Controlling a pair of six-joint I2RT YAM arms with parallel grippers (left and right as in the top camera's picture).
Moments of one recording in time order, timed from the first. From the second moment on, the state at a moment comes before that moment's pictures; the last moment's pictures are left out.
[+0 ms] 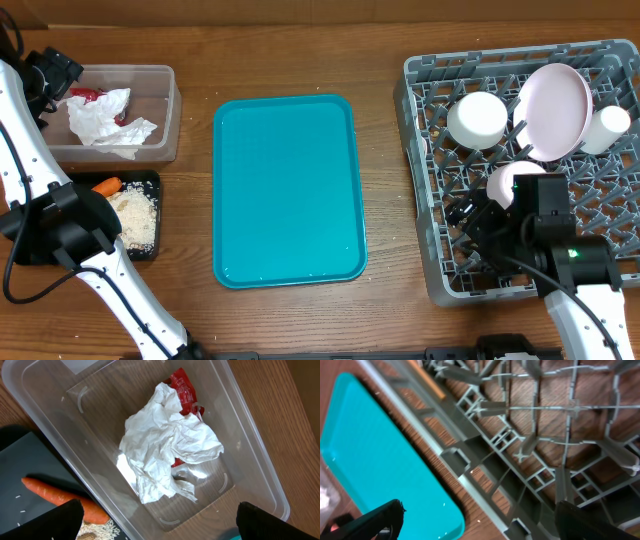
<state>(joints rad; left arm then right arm) 0.50 2.41 2.66 -1.47 0.05 -0.56 0.04 0.98 0.88 -1.06 -0.19 0.83</state>
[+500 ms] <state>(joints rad) 0.50 2.41 2.66 -1.47 0.05 -0.56 0.04 0.94 0.71 -0.72 -0.17 0.71</state>
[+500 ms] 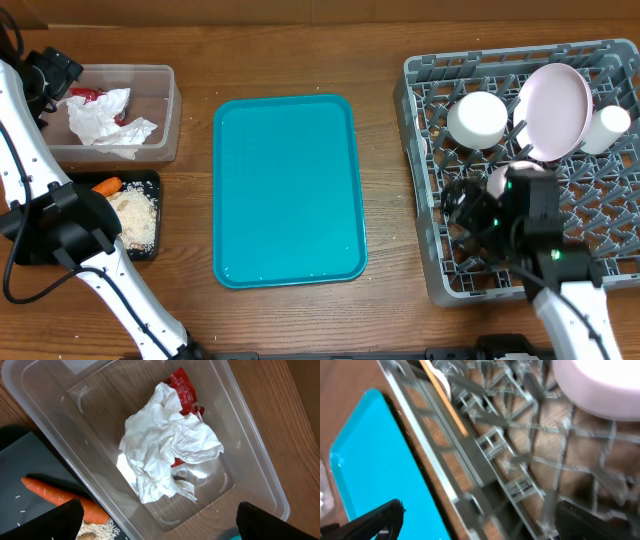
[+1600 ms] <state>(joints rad) 0.50 2.41 2.66 -1.47 0.05 -0.56 0.04 0.01 0.02 -0.02 -0.12 0.34</state>
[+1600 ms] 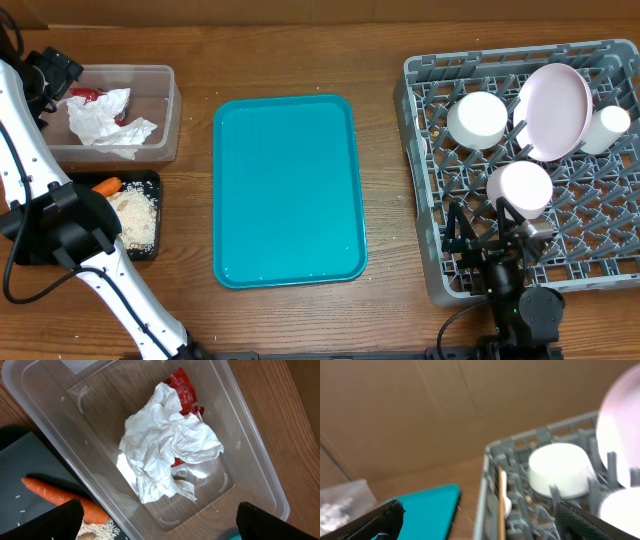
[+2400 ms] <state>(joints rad) 0.50 2.41 2.66 -1.47 0.05 -0.56 0.04 0.01 0.02 -0.03 -0.03 0.17</state>
